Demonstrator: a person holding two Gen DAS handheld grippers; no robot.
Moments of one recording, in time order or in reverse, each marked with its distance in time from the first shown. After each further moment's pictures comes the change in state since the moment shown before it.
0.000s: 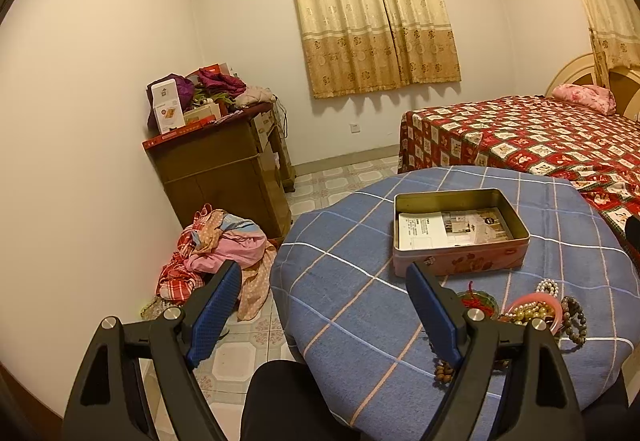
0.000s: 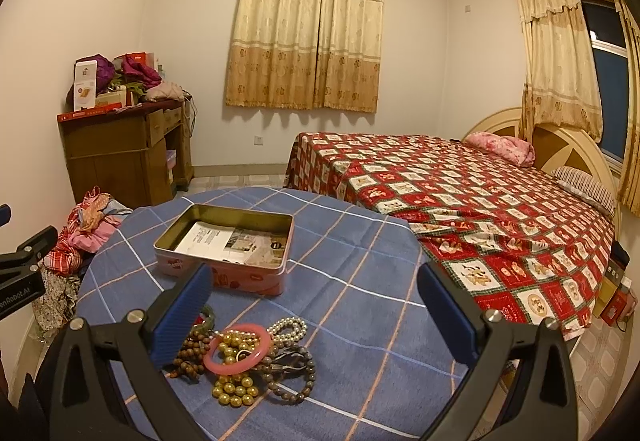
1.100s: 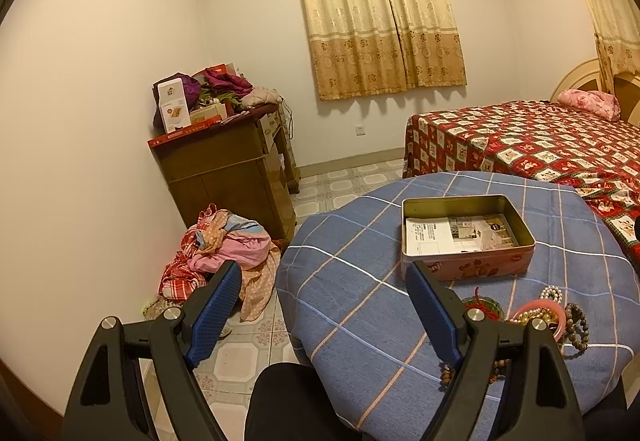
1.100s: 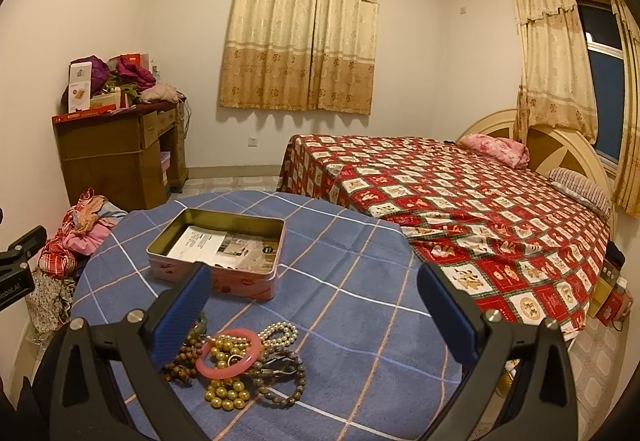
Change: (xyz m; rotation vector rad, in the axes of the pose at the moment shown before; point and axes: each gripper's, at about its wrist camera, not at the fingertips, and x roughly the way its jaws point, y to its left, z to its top) left arm -0.001 0.018 0.006 -0.014 -0.004 0.012; right arm 0.001 -0.011 0.006 0.002 -0.002 -0.019
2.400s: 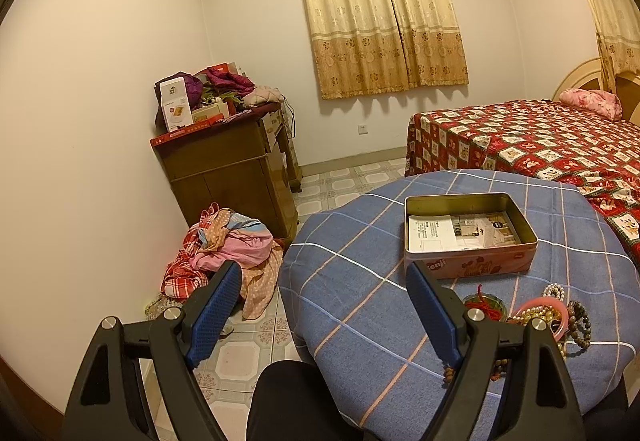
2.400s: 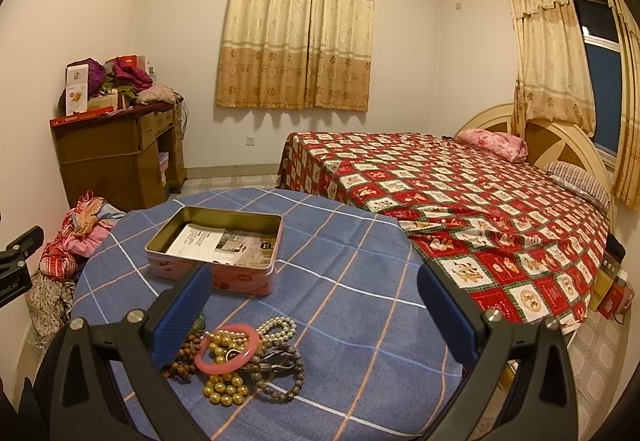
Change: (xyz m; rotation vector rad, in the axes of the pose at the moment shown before) left arm -0.003 -0.004 -0.003 0.002 0.004 0.012; right arm -0.003 -0.001 -0.003 0.005 0.006 0.000
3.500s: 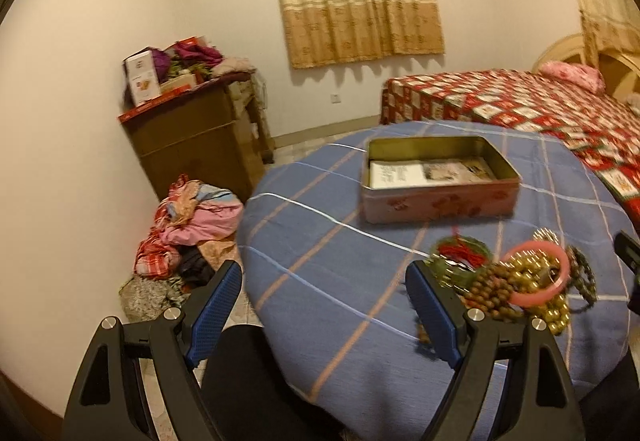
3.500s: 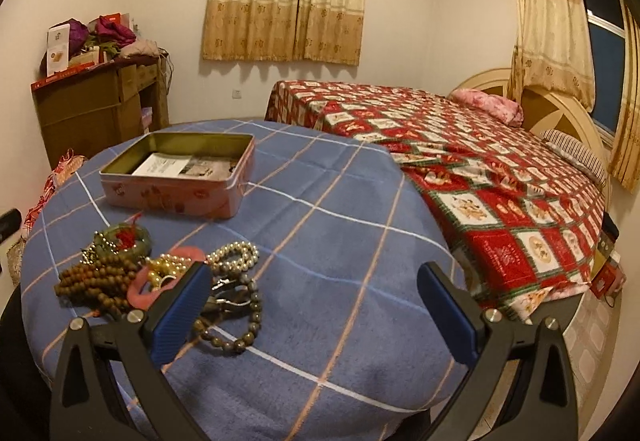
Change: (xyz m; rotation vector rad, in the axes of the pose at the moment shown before) left arm 0.036 -0.050 -0.059 0.049 0.100 -0.092; right arm 0.046 -0.016 -0.063 -0.002 0.160 -0.039
